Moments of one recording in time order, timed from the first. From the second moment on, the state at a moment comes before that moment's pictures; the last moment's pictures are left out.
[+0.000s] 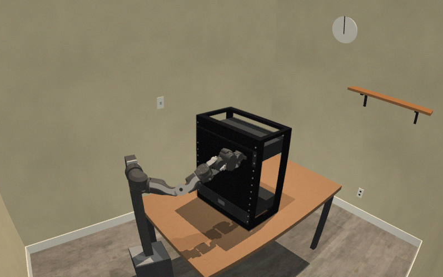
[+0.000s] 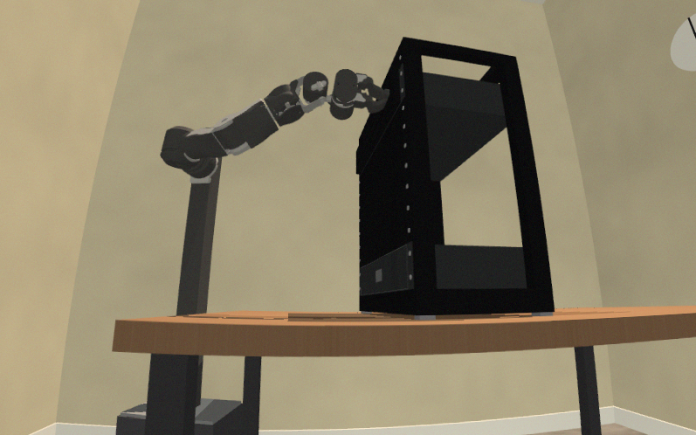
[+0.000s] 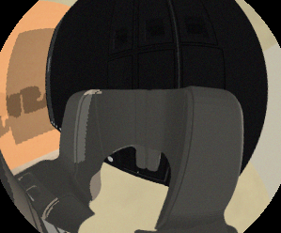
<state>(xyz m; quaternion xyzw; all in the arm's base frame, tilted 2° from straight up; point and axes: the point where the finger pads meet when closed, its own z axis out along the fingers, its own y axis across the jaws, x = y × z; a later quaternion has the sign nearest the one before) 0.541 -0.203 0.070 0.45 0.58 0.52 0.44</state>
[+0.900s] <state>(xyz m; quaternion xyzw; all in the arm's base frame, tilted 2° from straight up) 0.540 -0.202 0.071 0.45 0.57 0.52 0.45</state>
